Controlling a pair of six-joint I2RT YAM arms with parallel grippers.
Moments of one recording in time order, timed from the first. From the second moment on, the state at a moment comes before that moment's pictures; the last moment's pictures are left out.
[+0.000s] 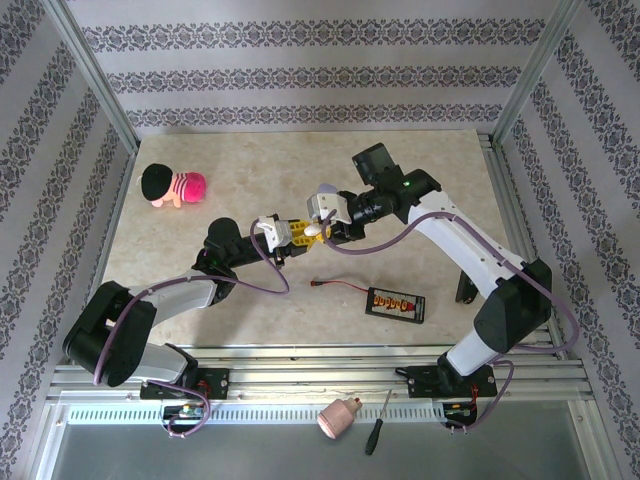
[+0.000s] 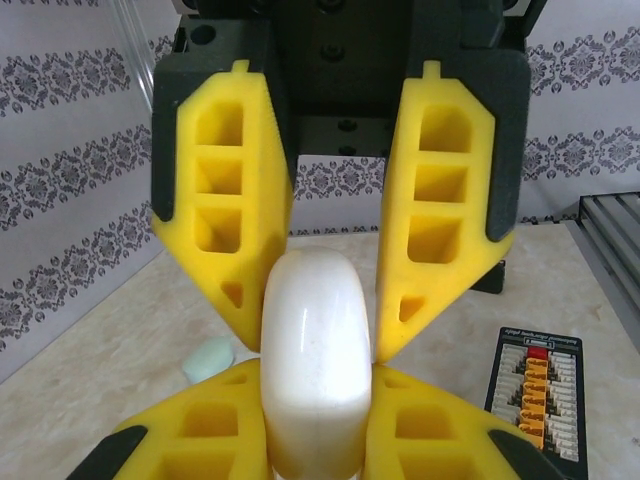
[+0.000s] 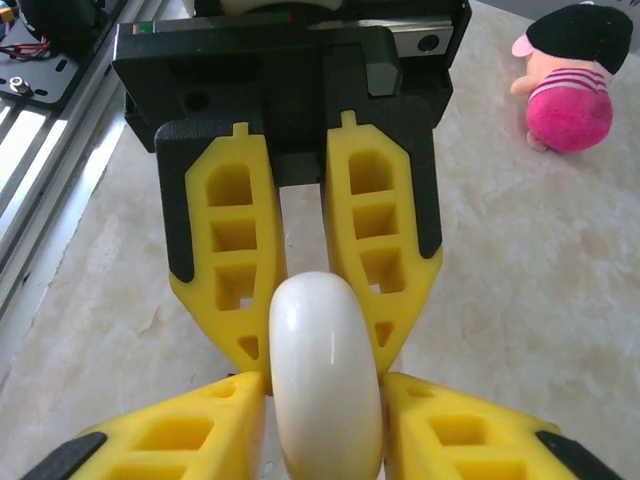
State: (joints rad) left arm -0.47 1.39 0.55 0.88 0.82 0.20; right arm 0.55 1.58 1.50 -0.90 -0.71 -1.07
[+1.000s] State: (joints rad) left arm -0.47 1.38 0.41 0.71 0.49 0.32; right arm 0.41 1.68 1.14 -0.17 -0.51 0.12
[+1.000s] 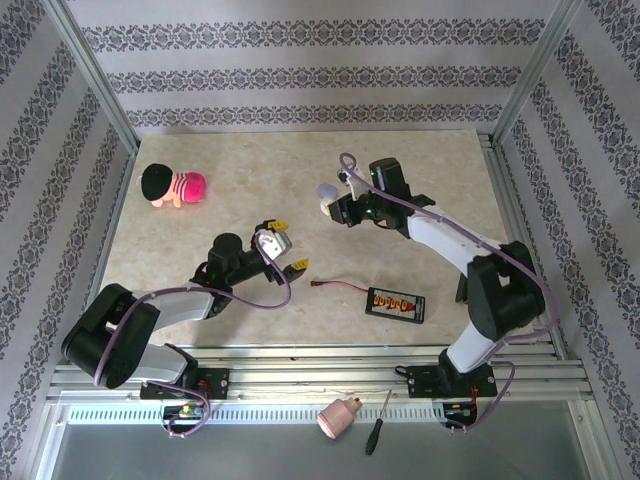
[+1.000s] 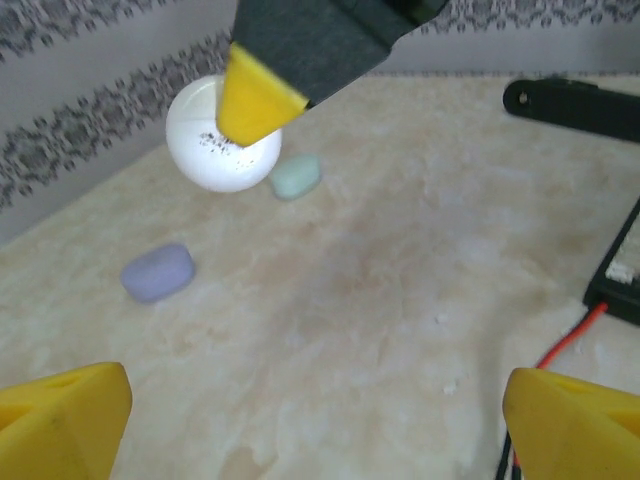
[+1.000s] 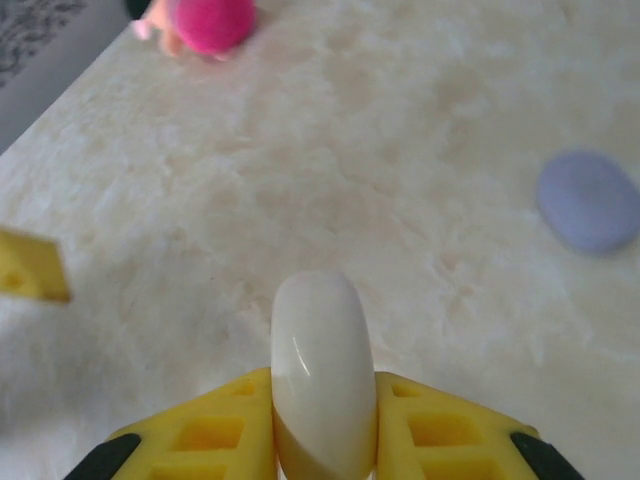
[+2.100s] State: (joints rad) left arm -0.39 1.30 0.47 0.51 0.10 0.27; right arm 0.20 1.62 0.98 -0.03 -0.35 0.34
